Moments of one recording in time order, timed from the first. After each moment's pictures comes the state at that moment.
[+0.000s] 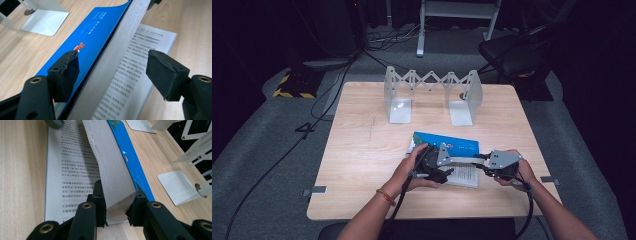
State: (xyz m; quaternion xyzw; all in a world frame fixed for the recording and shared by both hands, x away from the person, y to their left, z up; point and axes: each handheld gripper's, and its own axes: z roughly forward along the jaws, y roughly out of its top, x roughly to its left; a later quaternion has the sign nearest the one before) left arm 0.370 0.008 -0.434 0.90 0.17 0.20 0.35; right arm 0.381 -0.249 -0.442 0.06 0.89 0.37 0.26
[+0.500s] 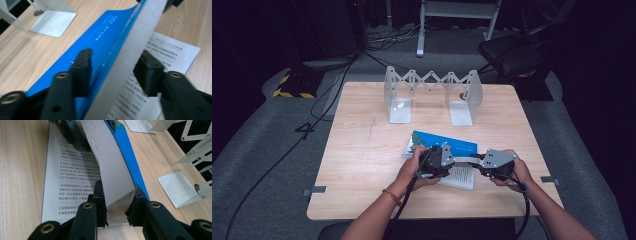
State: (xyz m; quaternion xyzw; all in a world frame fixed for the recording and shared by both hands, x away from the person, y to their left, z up) left arm 0.376 0.004 -0.441 0.89 0.18 0.22 0.36; right arm 0.375 -0.231 -0.432 0.08 0.89 0.36 0.26
